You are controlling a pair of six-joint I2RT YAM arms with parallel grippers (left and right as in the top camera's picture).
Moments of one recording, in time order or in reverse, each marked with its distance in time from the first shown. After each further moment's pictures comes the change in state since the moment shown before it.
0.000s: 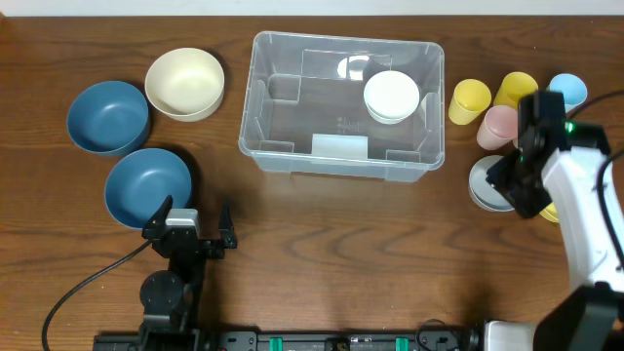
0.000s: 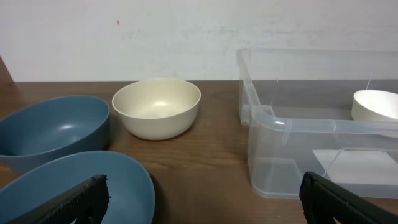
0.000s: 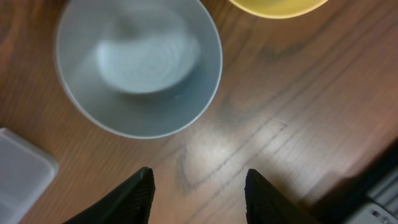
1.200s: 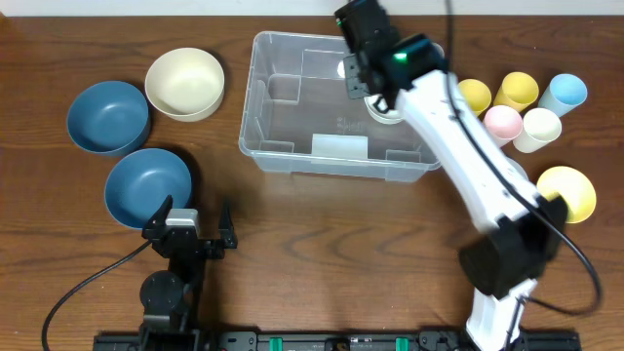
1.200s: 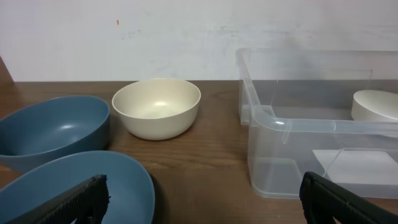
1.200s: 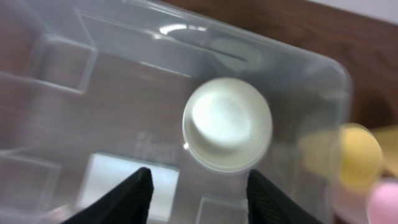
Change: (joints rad) left arm 0.000 0.000 0.000 0.000 0.000 0.000; right arm 0.615 0.472 0.881 0.063 0.145 -0.547
